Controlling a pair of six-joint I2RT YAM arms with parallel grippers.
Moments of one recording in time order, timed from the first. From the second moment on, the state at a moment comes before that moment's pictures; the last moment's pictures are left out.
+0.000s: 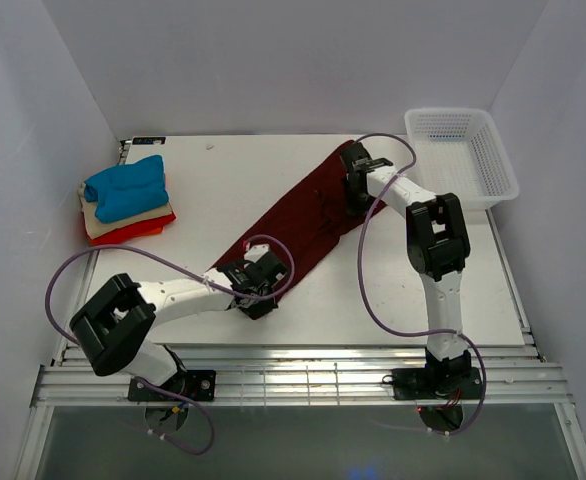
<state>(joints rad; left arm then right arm) -0.85 1.48 0.74 -0.48 -0.24 -0.89 0.39 2.21 1.76 -0.71 0.17 0.21</state>
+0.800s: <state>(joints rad) -1.19 1.70 0.89 -0.56 0.10 -0.95 0.39 2.41 2.07 -0.69 0.00 0.17</state>
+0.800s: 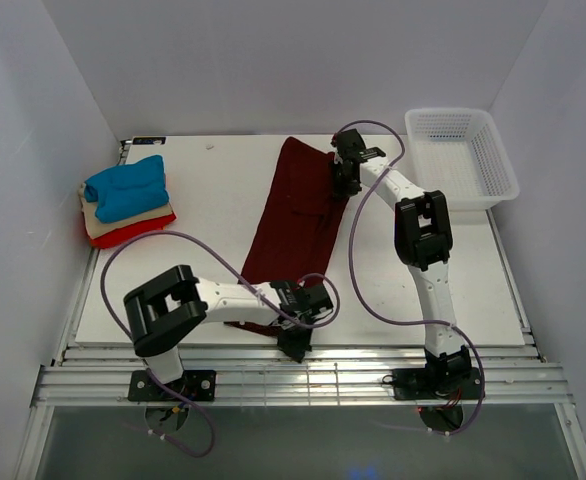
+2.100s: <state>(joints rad) -1.24 1.57 1.11 -0.91 -0.47 -0.92 0.40 2.06 1.83 -0.65 -0.24 0.05</state>
